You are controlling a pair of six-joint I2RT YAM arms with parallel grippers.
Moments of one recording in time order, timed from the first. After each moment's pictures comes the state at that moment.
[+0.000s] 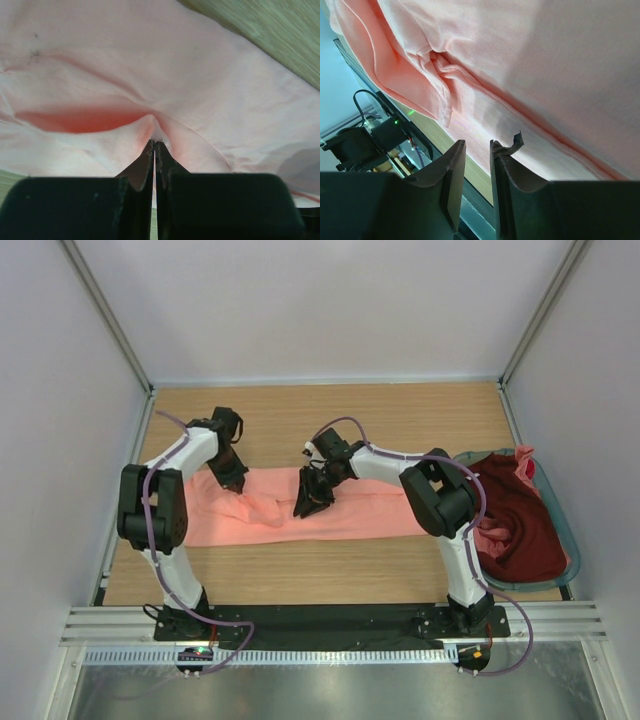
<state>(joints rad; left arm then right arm) -0.16 1.84 1.33 -0.88 -0.08 -0.72 0.68 2.15 1.49 -0.45 -0.65 0.65</state>
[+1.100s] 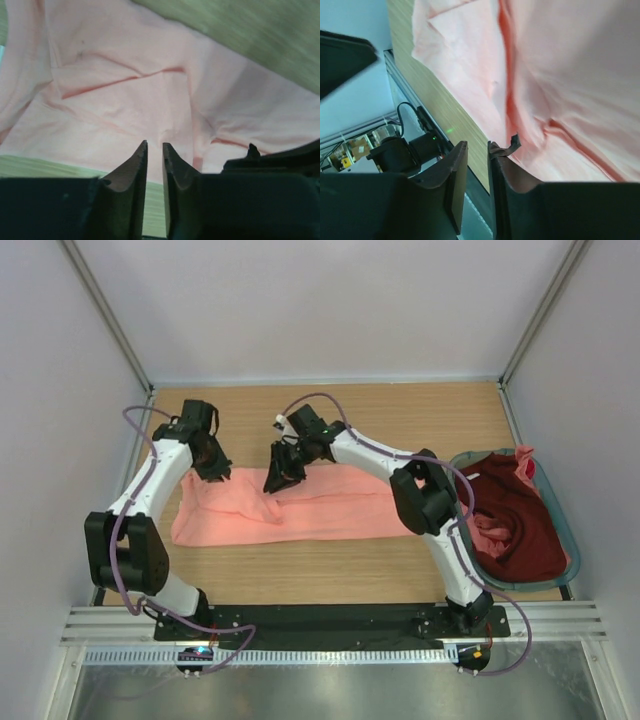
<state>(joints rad) -0.13 1.57 1.33 -0.89 -0.09 -0.60 0.72 2.24 1.84 -0.53 -0.65 0.66</state>
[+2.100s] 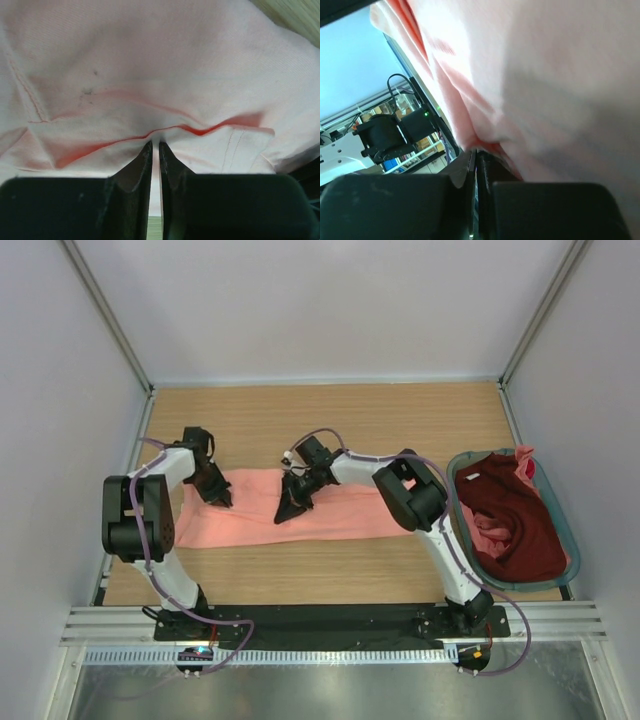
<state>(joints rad) 0.02 1.76 1.08 -0.66 0.12 -0.57 0.73 2.38 1.65 -0.30 -0.88 0.75</state>
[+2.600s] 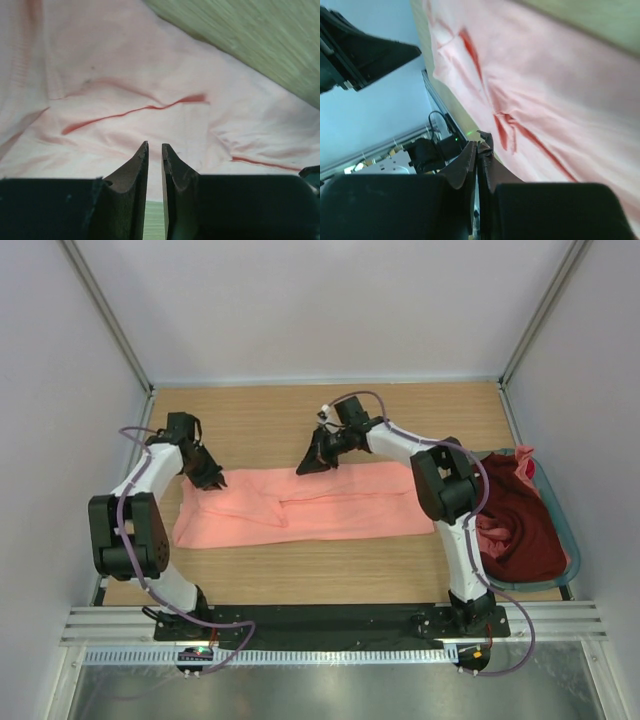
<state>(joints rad) 0.05 1.62 1.15 -0.73 0.11 -0.56 0.54 2.24 1.68 -0.33 -0.85 0.78</state>
